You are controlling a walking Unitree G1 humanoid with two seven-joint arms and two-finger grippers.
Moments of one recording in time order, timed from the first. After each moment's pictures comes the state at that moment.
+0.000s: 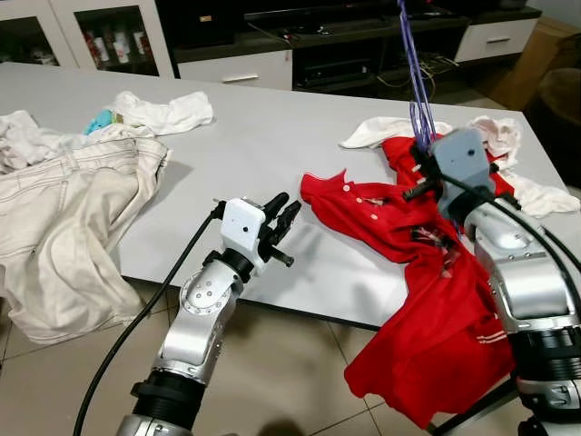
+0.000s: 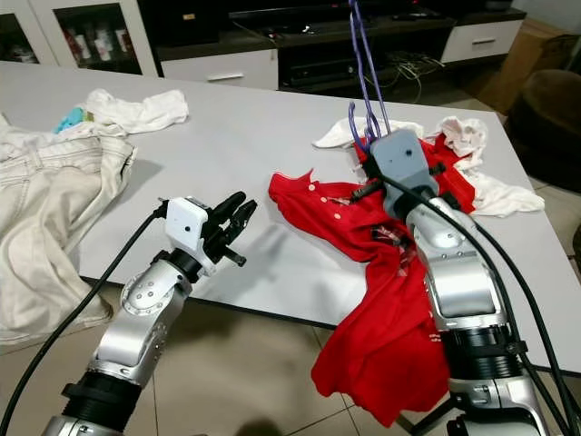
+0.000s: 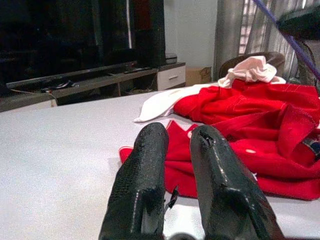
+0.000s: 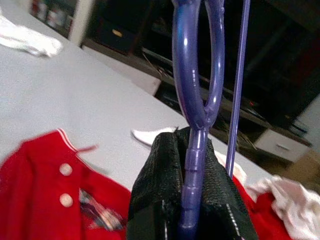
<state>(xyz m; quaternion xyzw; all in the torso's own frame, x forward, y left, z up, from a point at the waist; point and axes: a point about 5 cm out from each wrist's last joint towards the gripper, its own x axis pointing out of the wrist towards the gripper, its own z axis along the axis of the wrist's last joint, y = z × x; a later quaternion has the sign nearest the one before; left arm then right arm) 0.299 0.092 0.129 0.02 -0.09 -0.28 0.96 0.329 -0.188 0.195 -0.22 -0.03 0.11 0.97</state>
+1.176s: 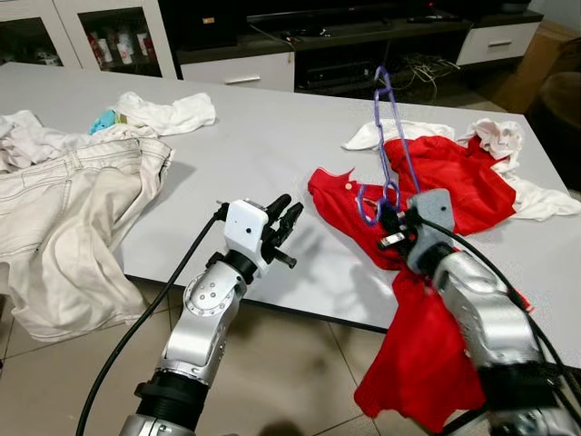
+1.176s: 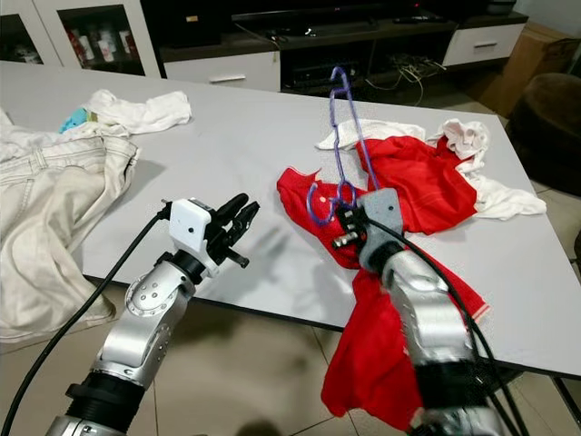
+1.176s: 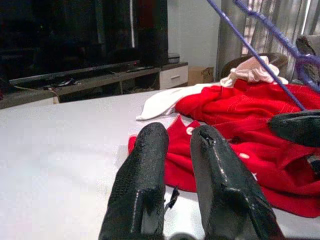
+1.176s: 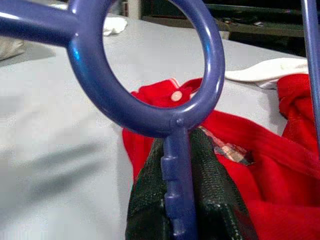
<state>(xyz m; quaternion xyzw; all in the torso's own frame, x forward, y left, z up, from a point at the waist) 0.299 0.090 0.124 0.01 -0.08 -0.28 0.96 0.309 -0.172 0.120 -0.04 0.07 0.21 0.97</state>
